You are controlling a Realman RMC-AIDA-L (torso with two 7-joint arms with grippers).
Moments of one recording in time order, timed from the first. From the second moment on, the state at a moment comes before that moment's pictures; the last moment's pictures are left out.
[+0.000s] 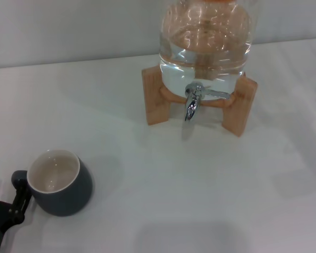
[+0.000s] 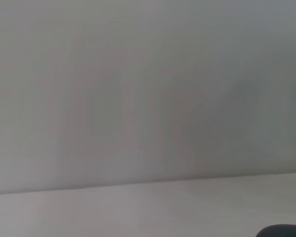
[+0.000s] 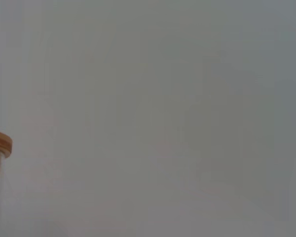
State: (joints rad) left arm -0.16 -2.09 2.84 0.32 -1.23 1.25 0.06; right arm 0.26 1.96 -0.88 -0.19 -0.57 -1.44 0.53
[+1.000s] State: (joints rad) left arm -0.16 -2.09 2.84 0.32 -1.22 1.24 0.06; right arm 0.26 1.96 -0.88 -0.19 -0.57 -1.44 0.53
